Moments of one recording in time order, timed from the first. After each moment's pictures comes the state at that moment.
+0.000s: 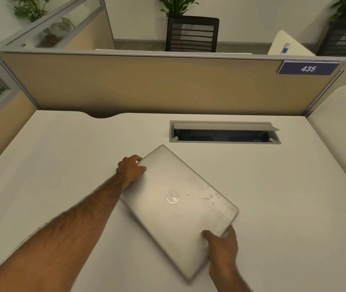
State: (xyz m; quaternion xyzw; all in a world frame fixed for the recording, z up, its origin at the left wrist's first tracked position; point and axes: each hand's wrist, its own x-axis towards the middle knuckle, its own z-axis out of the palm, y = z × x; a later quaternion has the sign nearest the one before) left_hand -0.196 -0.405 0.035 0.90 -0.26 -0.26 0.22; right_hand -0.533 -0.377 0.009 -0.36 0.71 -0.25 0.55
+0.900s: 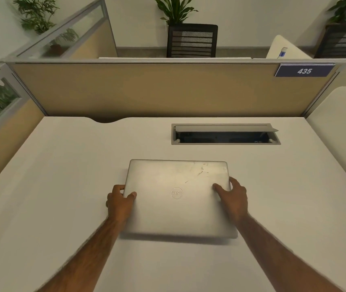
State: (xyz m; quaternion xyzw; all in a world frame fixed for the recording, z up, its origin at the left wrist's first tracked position) left_hand -0.243 -0.303 0.004 0.88 -0.10 -0.22 0.40; right_hand -0.522 -0.503 0.029 -0.59 0.63 -0.18 0.46
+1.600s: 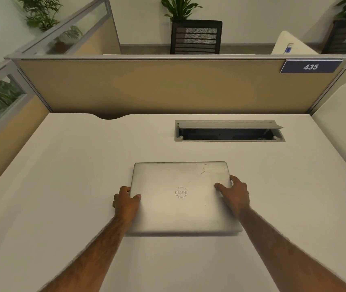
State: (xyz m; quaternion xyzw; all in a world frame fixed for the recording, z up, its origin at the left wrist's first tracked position) left_hand -0.259 -0.299 0.000 0.90 -0.09 -0.24 0.36; right_hand -0.518 -0.512 0.021 -0.62 0.64 -0.11 0.43
